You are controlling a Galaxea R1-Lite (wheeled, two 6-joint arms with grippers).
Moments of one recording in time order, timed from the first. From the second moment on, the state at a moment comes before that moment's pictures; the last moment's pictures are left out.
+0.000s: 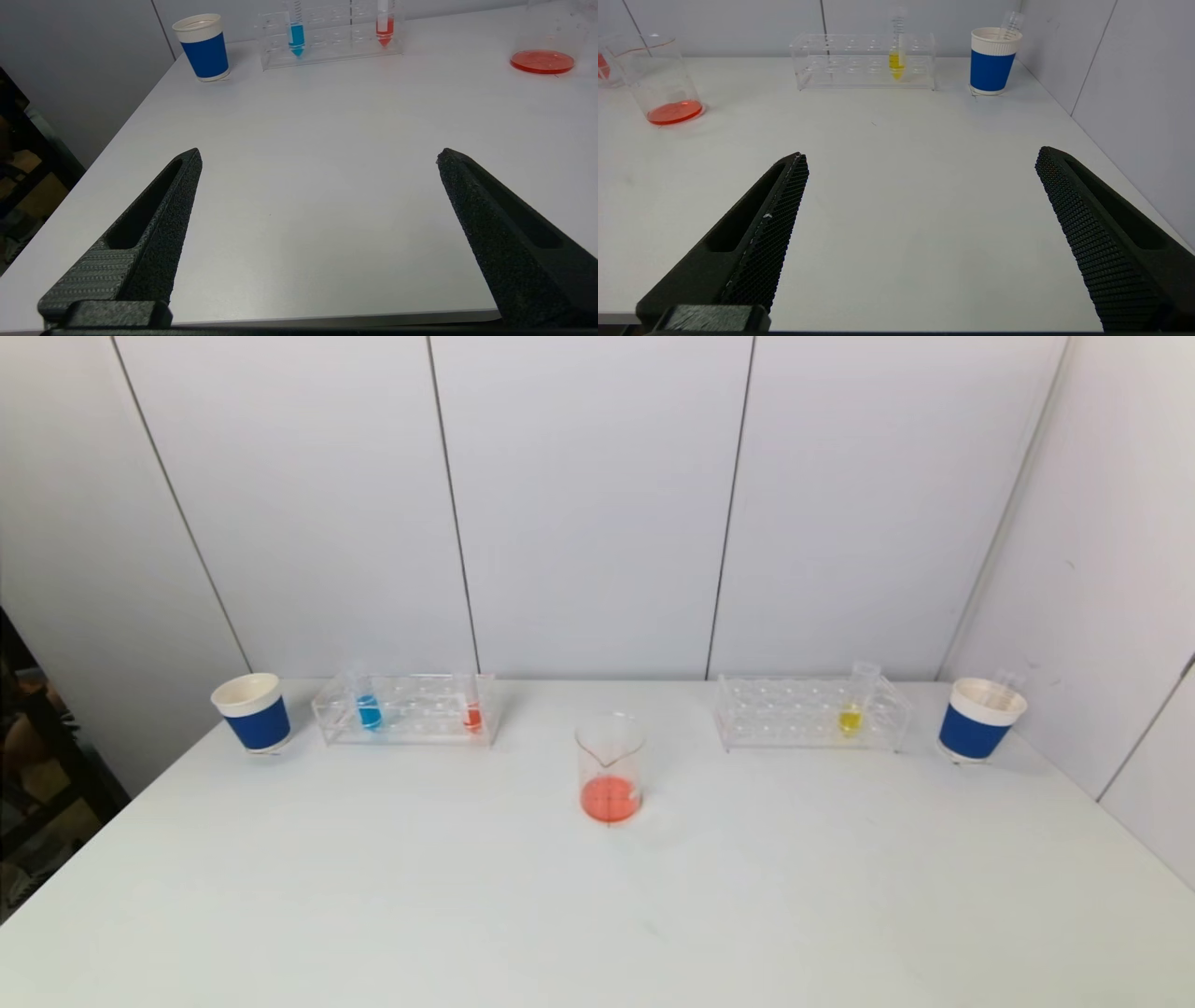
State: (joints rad) left arm 0.00 0.00 0.00 0.00 -0.01 0.10; right arm 0.01 0.00 0.00 -0.01 -0.02 0.01
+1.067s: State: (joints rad) left arm -0.05 0.47 -0.64 0.04 -0.08 0.06; right arm 0.01 0.00 0.00 -0.01 -0.02 0.01
